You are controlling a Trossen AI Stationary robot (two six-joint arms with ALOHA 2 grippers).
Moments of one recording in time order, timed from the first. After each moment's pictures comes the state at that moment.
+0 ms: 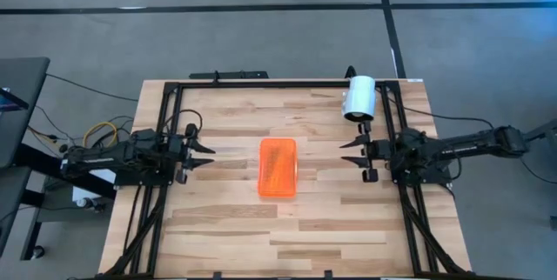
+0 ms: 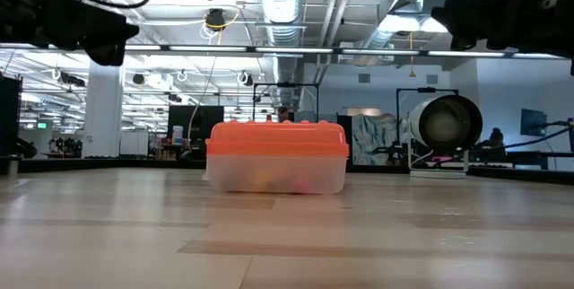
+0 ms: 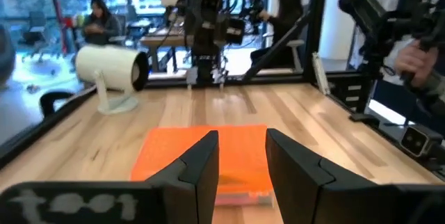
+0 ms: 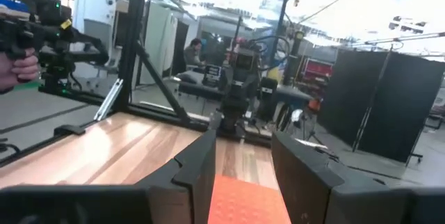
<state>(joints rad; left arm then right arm) 0.07 0.01 0.09 -0.09 0.18 0.01 -0.01 0.58 0.01 0.73 -0.13 -0.26</state>
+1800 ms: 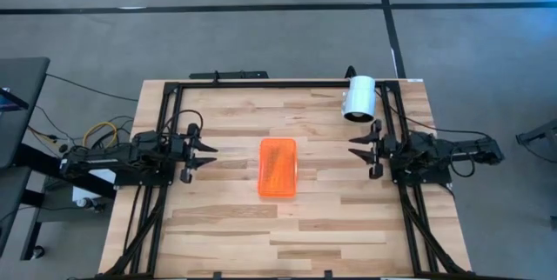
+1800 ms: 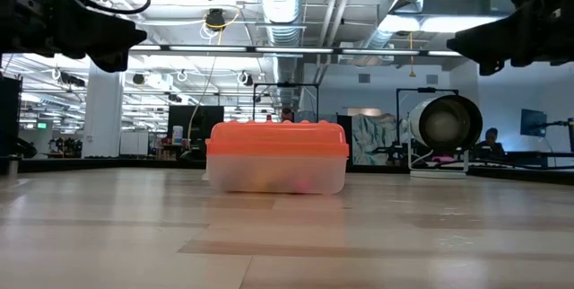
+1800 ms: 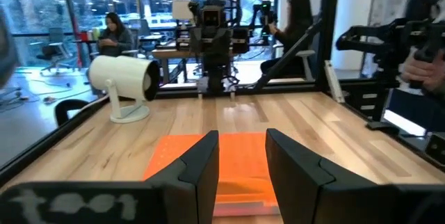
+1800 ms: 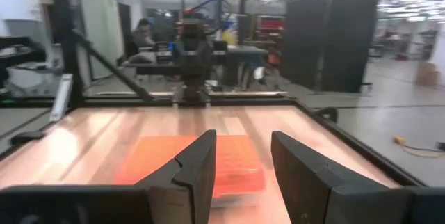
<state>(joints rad) 0.07 0.02 0.01 0.06 0.14 0.03 0.09 0.00 0.00 0.04 0.18 -0.08</state>
